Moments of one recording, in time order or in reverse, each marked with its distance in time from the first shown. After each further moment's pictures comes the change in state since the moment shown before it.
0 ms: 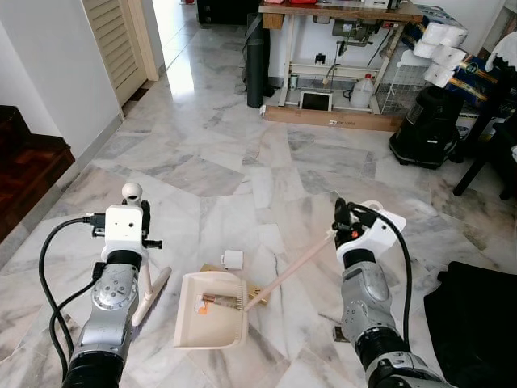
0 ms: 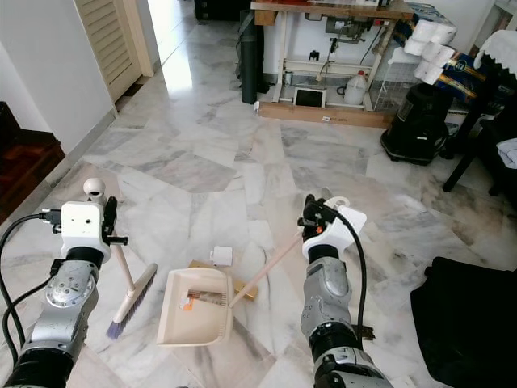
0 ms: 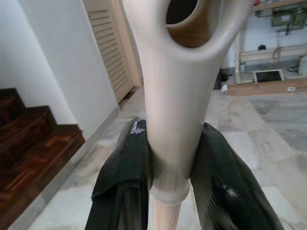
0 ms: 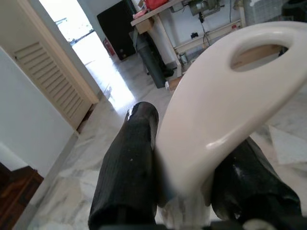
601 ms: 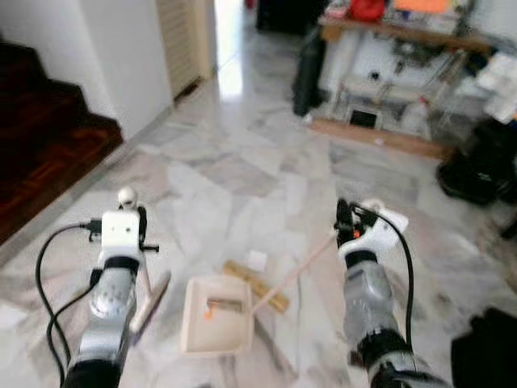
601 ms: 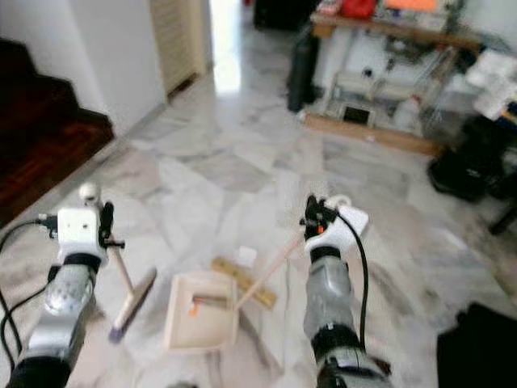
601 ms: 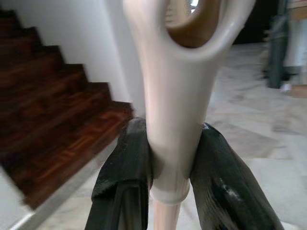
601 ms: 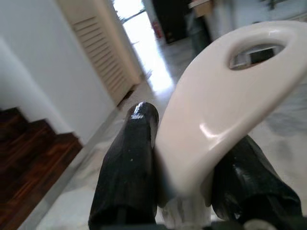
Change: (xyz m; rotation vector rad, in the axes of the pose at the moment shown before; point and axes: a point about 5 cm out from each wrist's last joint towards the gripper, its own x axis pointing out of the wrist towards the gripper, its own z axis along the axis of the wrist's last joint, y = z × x) left arm -0.009 0.004 -0.005 0.003 0.014 0.037; right arm 0.000 -0.001 0.001 -0.027 0.005 0.017
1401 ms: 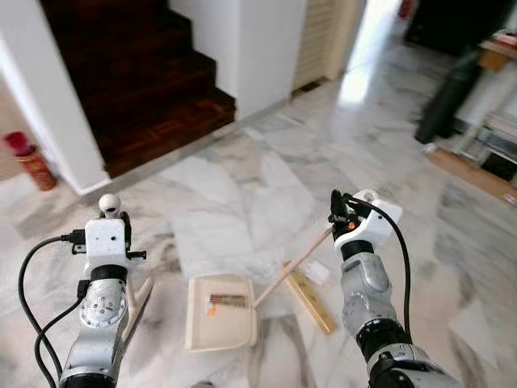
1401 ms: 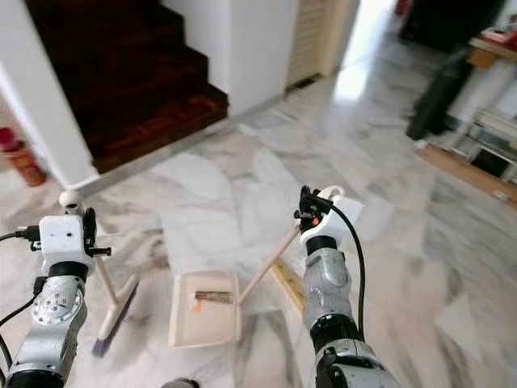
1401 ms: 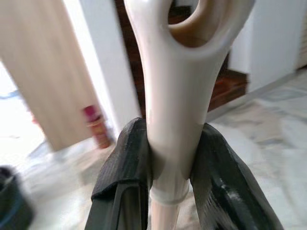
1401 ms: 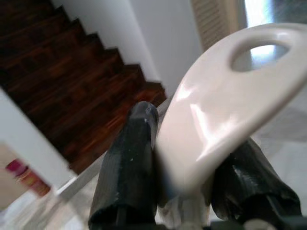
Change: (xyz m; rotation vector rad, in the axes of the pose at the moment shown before) left arm -0.011 0.011 -0.001 0.001 0.016 0.092; right arm 0.009 0.005 0.009 0.007 -0.012 0.022
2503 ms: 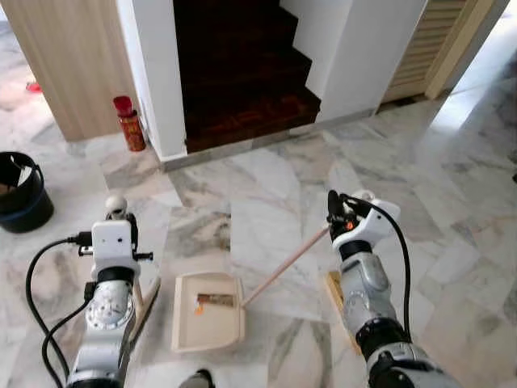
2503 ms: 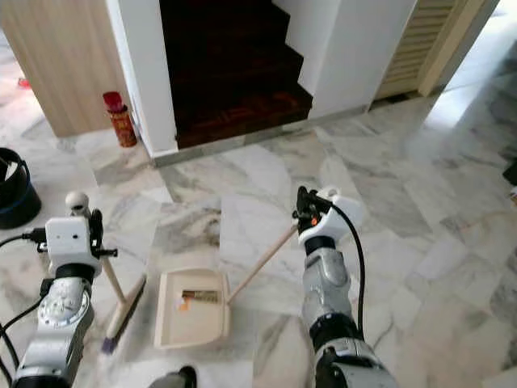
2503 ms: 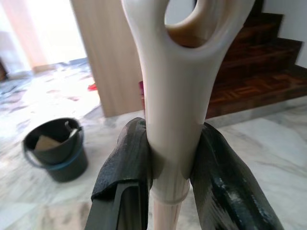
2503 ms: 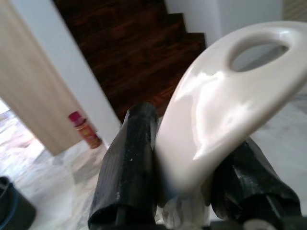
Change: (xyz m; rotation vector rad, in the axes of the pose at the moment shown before) left arm -0.005 -0.005 0.004 -0.020 0.001 0.001; right arm 0.001 0.009 -0.003 0.012 0.023 0.056
